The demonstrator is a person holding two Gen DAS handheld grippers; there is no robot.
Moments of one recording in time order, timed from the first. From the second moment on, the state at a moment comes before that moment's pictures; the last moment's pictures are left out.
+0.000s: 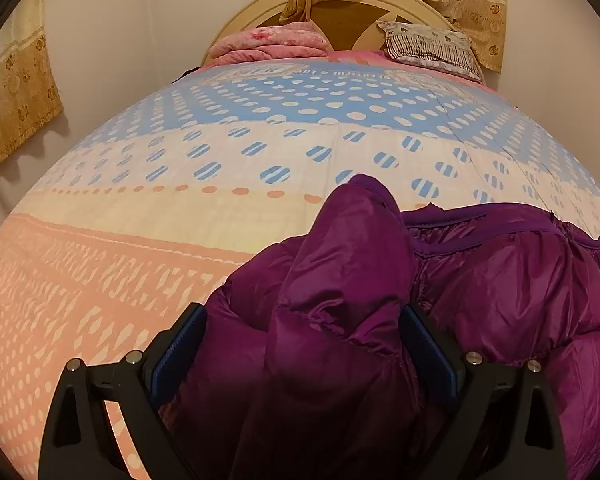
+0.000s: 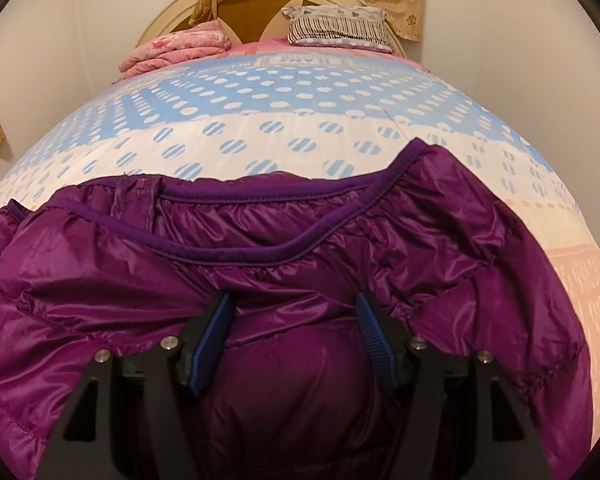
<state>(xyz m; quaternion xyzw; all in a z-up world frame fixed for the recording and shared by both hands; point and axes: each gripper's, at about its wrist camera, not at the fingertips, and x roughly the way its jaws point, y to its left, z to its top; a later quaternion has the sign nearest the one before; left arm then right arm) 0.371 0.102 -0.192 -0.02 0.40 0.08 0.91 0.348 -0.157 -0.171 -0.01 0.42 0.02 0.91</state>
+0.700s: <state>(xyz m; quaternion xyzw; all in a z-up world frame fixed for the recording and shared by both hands) 0.383 0.115 -0.204 -0.06 0.44 0.06 0.90 0.349 -0.154 -0.172 -0.02 0.42 0.01 0.91</state>
